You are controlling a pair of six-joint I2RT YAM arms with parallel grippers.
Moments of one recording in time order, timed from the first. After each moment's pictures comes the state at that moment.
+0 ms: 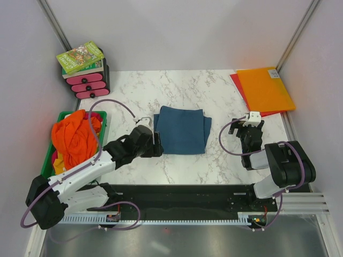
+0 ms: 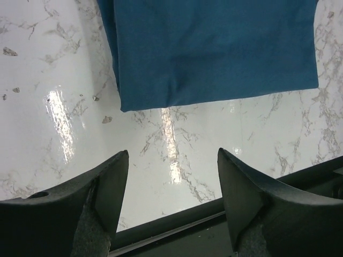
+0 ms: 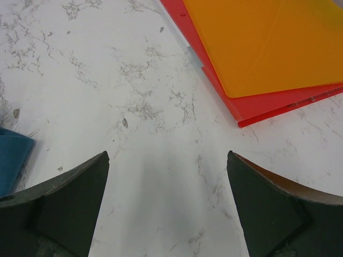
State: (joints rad) left arm -0.78 1.03 0.72 -0.49 -0.18 -0.68; right arm 0.09 1.54 0.23 1.17 0.20 0.01
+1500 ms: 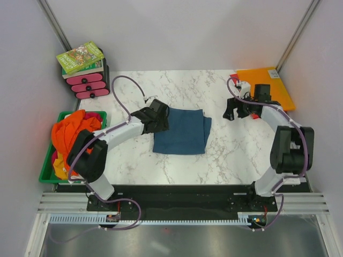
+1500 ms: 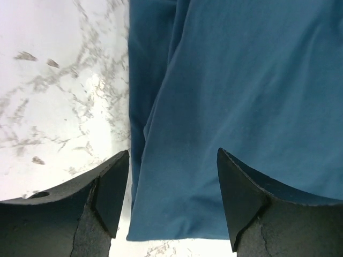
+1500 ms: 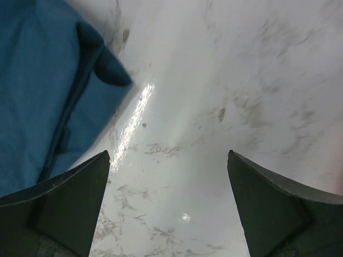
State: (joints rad) left arm -0.62 1.65 1.13 -0.45 -0.32 -0.68; right arm -0.08 1.66 1.14 -0.32 -0.55 -0.27
